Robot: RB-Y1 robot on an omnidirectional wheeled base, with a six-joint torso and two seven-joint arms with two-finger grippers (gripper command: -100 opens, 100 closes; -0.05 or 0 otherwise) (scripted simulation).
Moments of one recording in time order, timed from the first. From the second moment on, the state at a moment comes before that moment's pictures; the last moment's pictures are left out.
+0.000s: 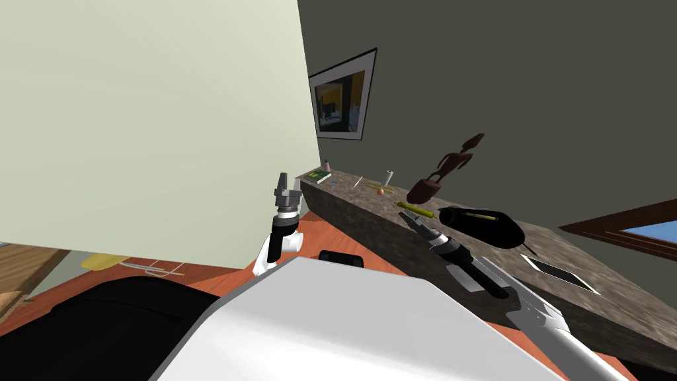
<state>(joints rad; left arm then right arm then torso) 0.45 0.00 -0.01 -2.31 -0.11 -0.51 0.13 0.41 -0.92 -0.02 -1.71 0.15 -0.74 0.18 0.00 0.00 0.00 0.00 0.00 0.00</state>
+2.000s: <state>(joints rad) 0.45 0.00 -0.01 -2.31 -0.11 -0.51 0.13 0.34 -1.41 0.20 -1.18 0.45 -0.74 0.23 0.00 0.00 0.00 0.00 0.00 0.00</state>
